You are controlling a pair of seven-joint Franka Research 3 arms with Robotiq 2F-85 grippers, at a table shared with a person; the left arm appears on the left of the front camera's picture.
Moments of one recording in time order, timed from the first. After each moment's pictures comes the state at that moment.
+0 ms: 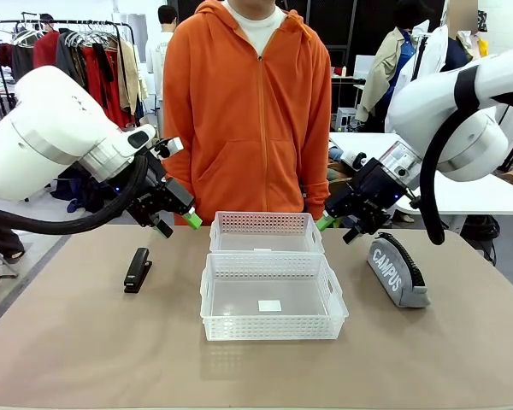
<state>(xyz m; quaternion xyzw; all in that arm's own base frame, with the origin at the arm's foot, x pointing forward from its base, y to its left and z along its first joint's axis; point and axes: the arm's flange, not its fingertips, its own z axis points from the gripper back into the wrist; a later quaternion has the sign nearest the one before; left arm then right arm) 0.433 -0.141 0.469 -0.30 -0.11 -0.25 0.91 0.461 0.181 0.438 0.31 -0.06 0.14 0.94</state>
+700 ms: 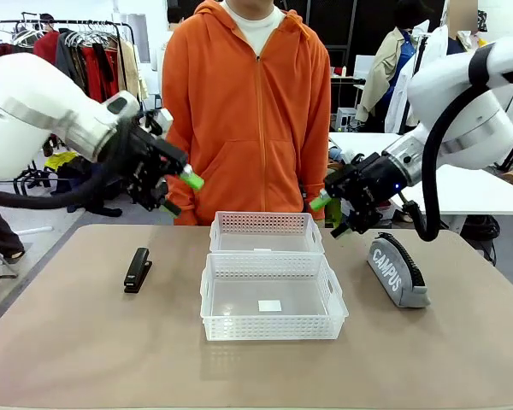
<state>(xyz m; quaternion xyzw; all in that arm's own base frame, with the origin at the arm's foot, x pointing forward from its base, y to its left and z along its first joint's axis) 0.433 -0.125 0.517 -0.47 -0.04 -0.22 0.85 0.463 0.181 0.455 0.45 0.04 0.10 0.89</state>
